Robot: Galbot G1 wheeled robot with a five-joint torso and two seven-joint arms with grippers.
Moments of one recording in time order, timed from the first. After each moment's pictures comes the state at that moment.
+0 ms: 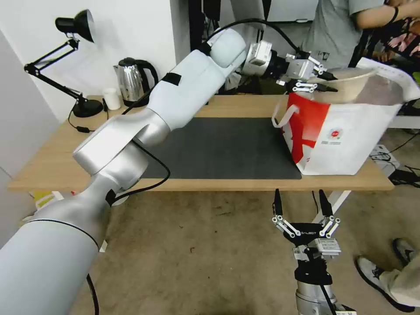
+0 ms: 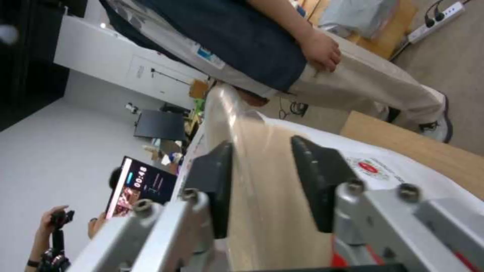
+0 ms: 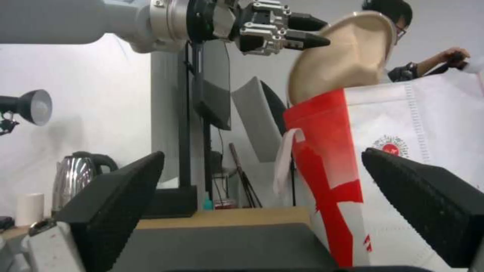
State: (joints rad) left arm -0.34 -1.59 0.39 -0.82 -0.26 -0.50 1.09; right arm -1.80 1.33 0.34 2.17 -0.08 0.63 0.33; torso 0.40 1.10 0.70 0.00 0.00
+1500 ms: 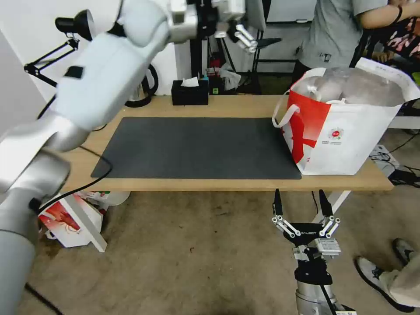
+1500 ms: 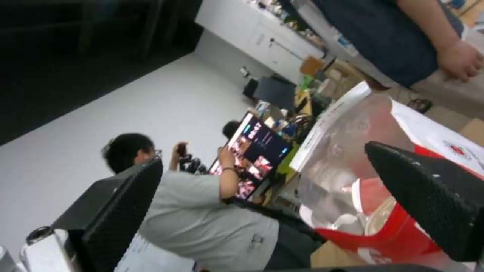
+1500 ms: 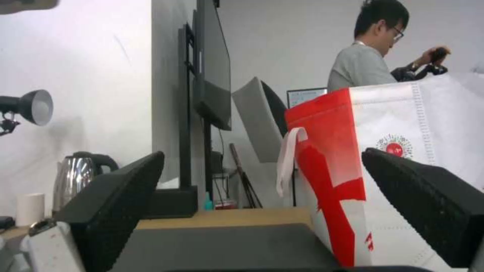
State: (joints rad) left arm -0.28 -1.08 0.31 -1.29 -0.56 -0.26 0.82; right arm -1.80 1.33 0.34 2.17 -0.08 0.63 0.33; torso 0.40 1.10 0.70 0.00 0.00
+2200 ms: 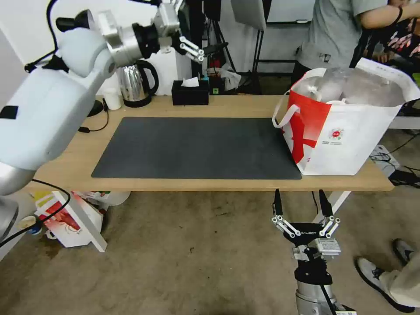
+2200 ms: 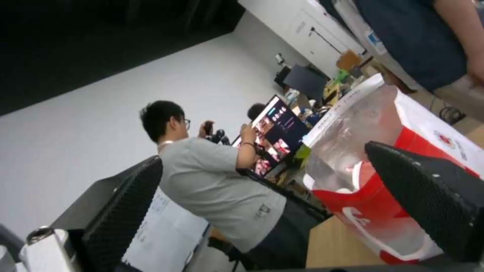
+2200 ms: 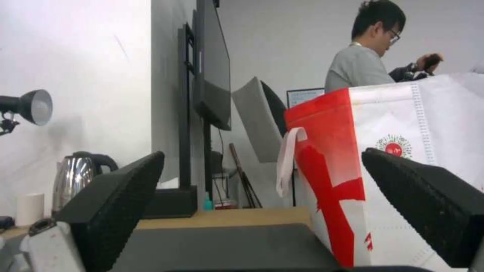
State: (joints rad) left arm -0.05 -0.85 0.15 -1.51 -0.65 -0.20 0.76; right arm -1.80 1.33 0.34 2.17 -0.08 0.63 0.33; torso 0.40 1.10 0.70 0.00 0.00
